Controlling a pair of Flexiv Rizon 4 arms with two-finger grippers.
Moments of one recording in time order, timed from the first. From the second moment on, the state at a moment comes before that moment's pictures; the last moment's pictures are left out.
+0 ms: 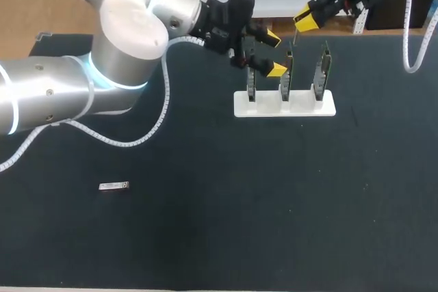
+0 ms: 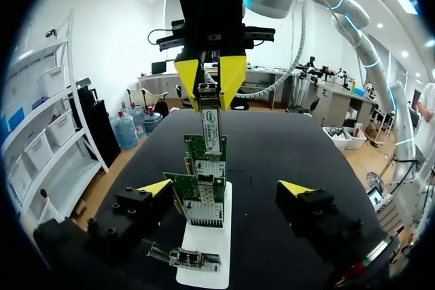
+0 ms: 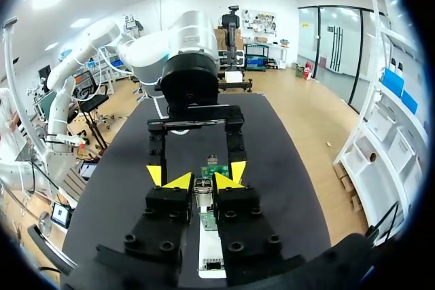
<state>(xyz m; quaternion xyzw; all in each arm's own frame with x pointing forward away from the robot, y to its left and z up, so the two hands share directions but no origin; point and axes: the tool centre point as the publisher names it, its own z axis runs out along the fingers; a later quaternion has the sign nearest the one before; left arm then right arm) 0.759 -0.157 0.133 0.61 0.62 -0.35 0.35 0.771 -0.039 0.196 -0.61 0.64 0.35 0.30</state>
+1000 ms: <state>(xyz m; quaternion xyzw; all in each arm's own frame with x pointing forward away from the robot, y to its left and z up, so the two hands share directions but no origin) 0.758 -0.158 0.126 0.61 0.63 -0.35 0.32 0.772 -0.039 0.195 -0.61 0.64 0.35 0.30</state>
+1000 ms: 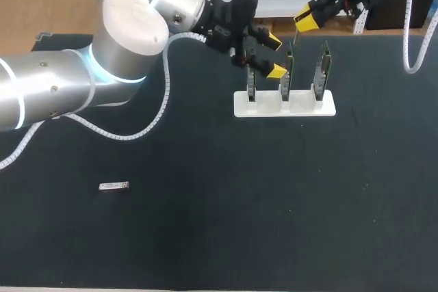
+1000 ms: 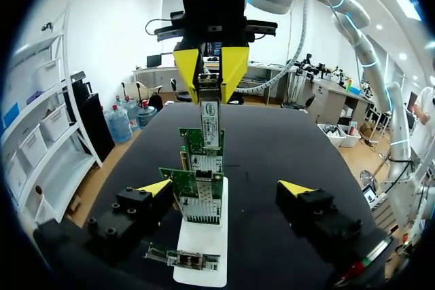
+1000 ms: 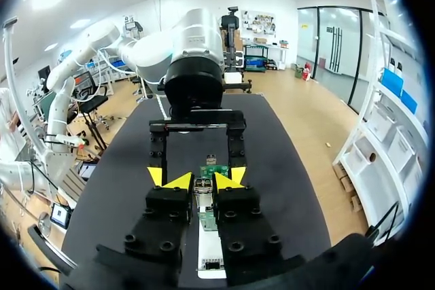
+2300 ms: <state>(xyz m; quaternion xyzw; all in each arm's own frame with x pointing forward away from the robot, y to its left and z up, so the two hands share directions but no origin) 0.757 -0.158 0.126 0.62 0.62 -0.35 0.32 0.772 -0.040 0.196 -0.61 0.64 0.35 0.31</state>
